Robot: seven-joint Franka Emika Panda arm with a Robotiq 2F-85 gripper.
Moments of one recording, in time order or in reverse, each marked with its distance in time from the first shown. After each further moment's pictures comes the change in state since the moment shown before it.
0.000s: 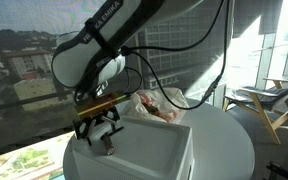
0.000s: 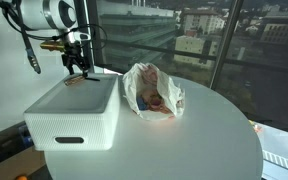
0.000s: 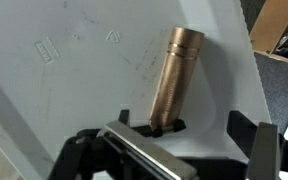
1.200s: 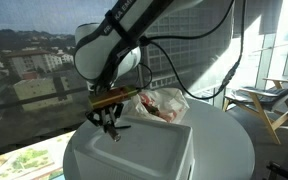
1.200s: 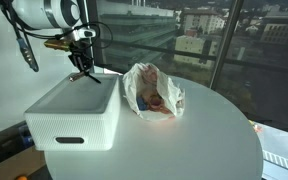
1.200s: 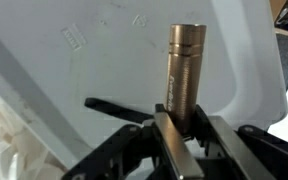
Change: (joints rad) arm -0.024 -0.122 -0.040 -0.168 0.012 0.173 -0.003
